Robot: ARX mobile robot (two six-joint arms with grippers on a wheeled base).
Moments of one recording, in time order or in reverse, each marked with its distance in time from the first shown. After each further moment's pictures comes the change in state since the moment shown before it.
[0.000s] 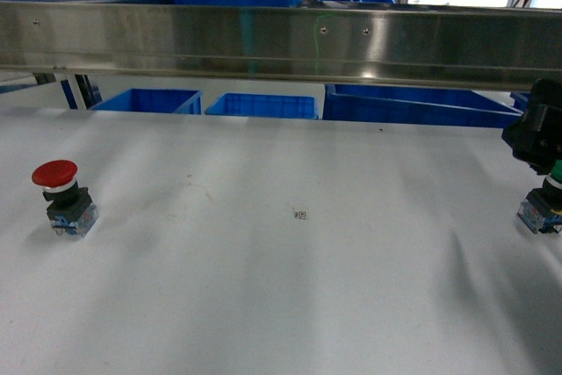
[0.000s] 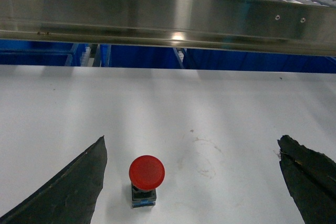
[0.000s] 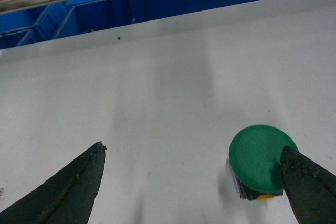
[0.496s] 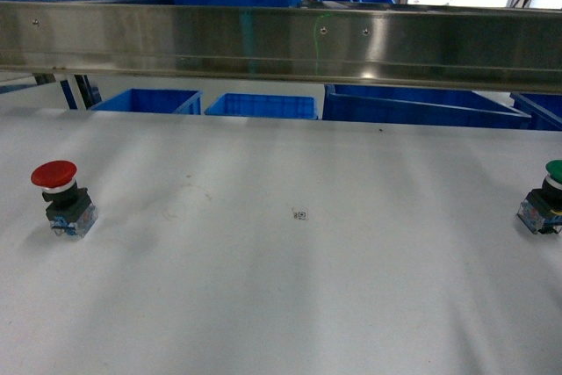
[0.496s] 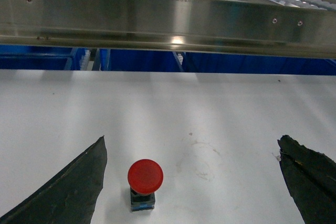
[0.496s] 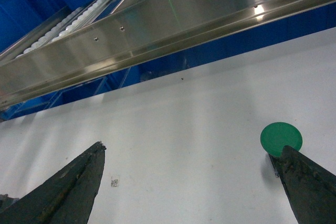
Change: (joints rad) left arm 0.000 -0.007 0.000 0.003 0.000 0.000; right arm -0.018 -0.445 -0.165 -0.085 -0.134 0.163
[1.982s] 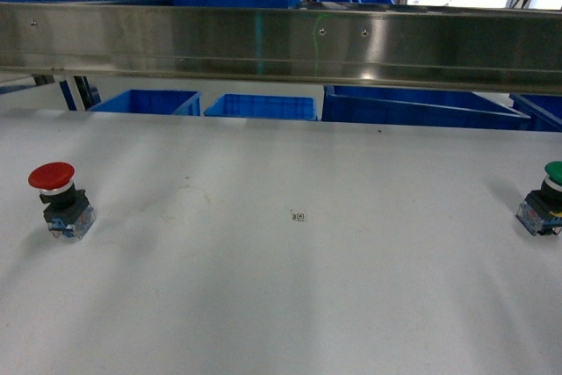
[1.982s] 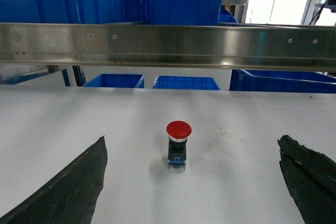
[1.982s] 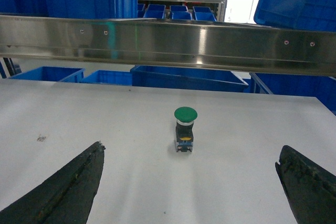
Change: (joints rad) left arm -0.129 -1.153 -0.492 -0.418 -0.357 0.042; right arm -0.028 -1.250 -0.592 -0.363 0.146 -0.439
